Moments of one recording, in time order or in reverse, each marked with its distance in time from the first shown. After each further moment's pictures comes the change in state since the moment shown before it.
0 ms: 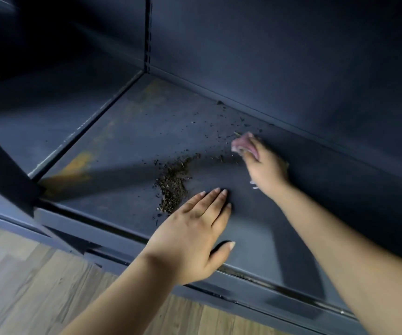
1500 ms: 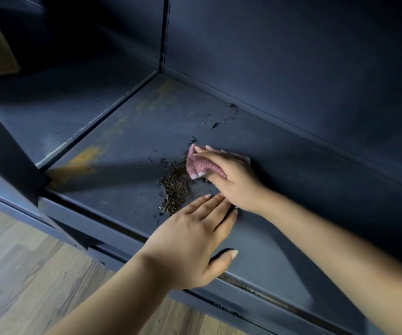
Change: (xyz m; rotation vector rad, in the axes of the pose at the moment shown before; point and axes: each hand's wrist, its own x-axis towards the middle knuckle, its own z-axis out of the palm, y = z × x) left_hand -0.002 0.001 -0.001 -0.011 -0.003 0.003; right_hand -0.015 -0.037 0.027 0.169 -0.266 -0.597
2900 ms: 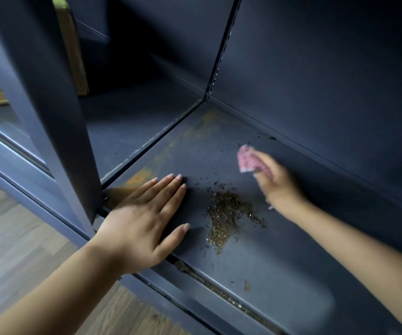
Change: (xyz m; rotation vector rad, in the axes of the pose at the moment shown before) left_hand -0.061 -0.111 -0.033 0.071 0.020 -0.314; right_hand 0.053 0.017 -0.003 0.099 0.187 0.251
